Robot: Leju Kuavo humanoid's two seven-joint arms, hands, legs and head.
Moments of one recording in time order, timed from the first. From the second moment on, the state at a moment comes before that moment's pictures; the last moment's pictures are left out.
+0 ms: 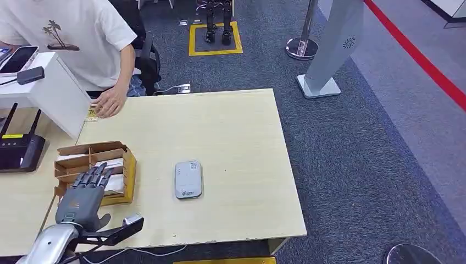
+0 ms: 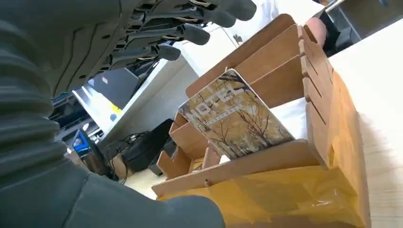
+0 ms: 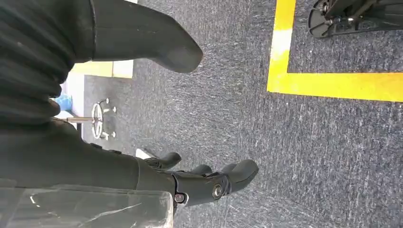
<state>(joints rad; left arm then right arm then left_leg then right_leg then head) 0.07 0.19 -0.07 -1.82 -1.47 -0.38 0.10 -0.10 0.14 -1.20 -0.28 1.45 0.01 0.06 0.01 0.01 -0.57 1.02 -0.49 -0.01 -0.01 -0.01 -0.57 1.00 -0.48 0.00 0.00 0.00</state>
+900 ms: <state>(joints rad) 0.08 0.17 -0.04 -1.82 -1.51 -0.41 0.13 -0.10 0.14 -1.20 -0.28 1.46 0.01 0.07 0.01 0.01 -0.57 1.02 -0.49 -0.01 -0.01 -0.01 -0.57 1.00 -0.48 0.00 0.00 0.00</state>
